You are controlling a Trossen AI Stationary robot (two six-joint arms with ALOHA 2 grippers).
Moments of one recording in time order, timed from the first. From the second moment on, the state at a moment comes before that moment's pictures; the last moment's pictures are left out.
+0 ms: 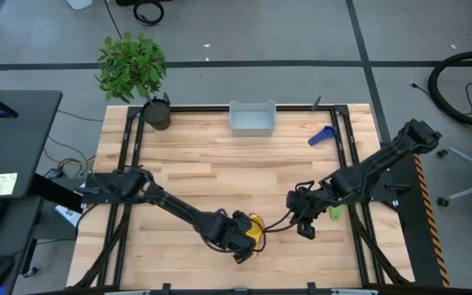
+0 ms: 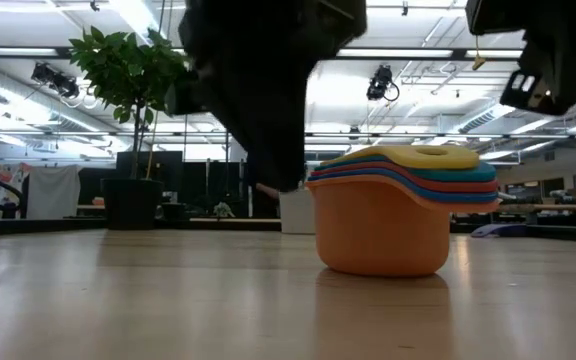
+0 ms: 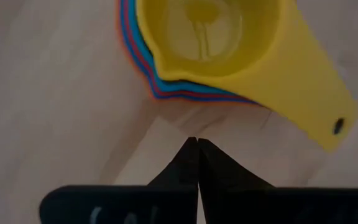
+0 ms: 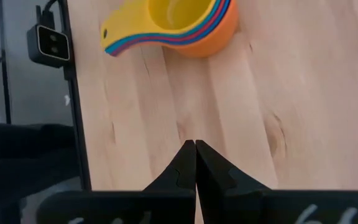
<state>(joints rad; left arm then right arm) -0.46 2.19 1.79 -0.86 -0.21 -1.01 0.48 1.28 0.81 -0.50 -0.04 0.80</state>
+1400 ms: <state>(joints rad) -0.32 2.17 1.79 -0.82 -0.12 -0.79 0.47 1.44 0.68 -0.20 -0.15 0.75</state>
